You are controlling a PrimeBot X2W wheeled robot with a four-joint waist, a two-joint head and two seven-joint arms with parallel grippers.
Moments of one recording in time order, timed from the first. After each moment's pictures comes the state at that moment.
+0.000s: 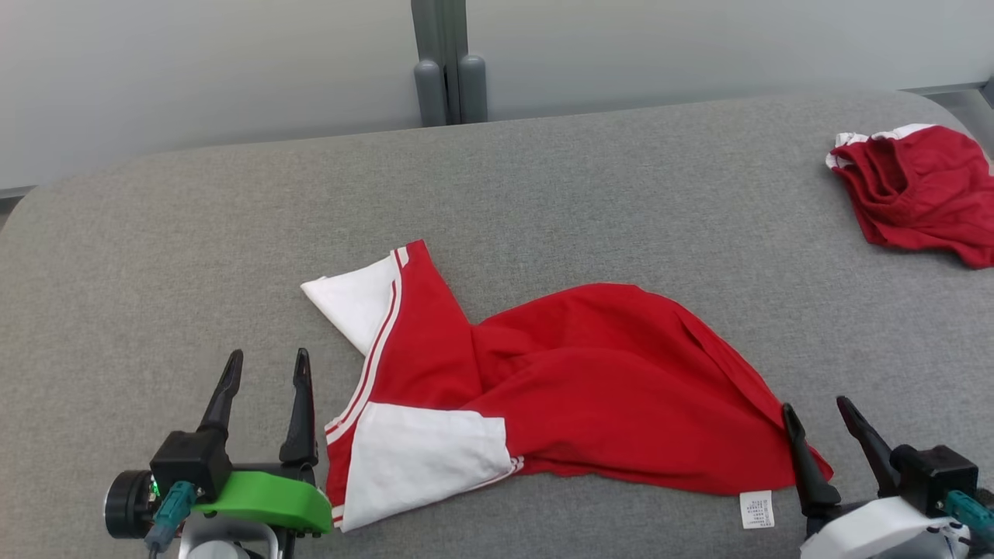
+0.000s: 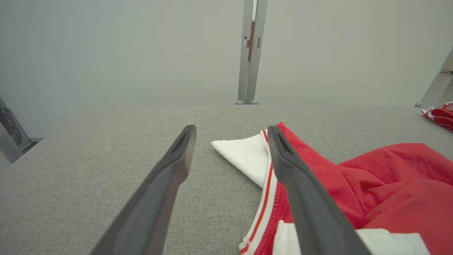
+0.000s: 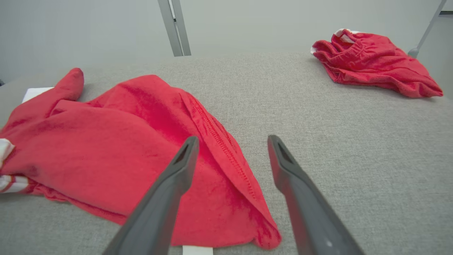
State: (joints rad) left arm -0.07 0.05 -0.05 0.23 -0.17 -0.08 -0.26; right arm 0.08 -0.26 0.09 0.22 0.32 0.13 -0.25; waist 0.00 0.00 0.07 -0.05
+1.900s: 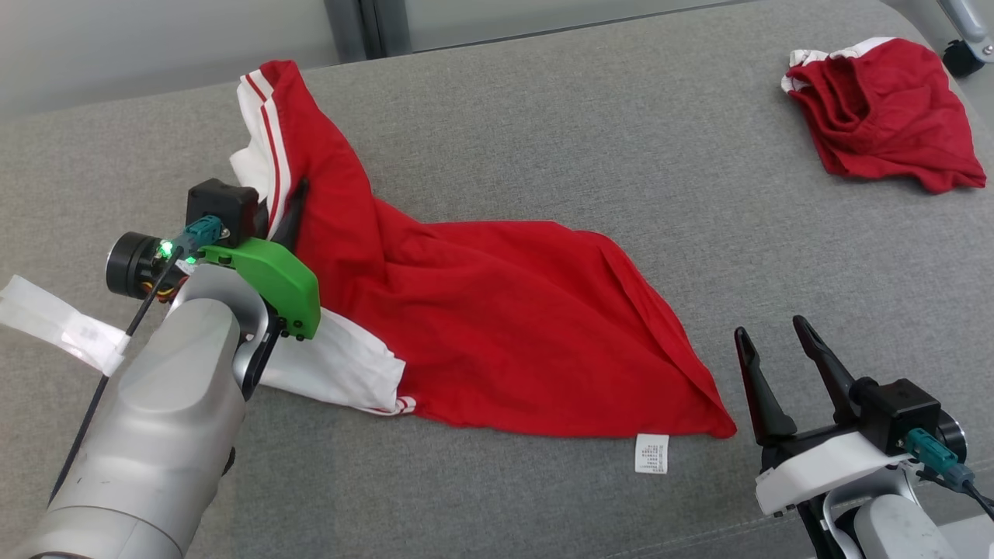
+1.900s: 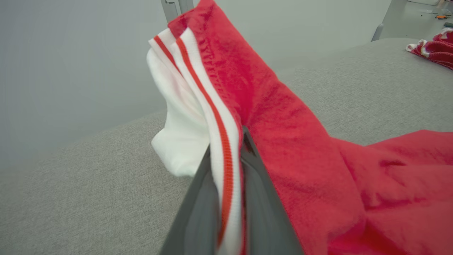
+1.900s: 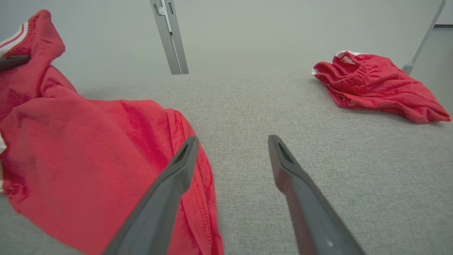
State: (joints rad) left arm -0.85 0.23 -0.65 0.98 -0.53 -0.10 -0.26; right arm -0.07 -0.19 0.13 0.17 0.25 0.13 -0.26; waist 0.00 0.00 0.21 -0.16
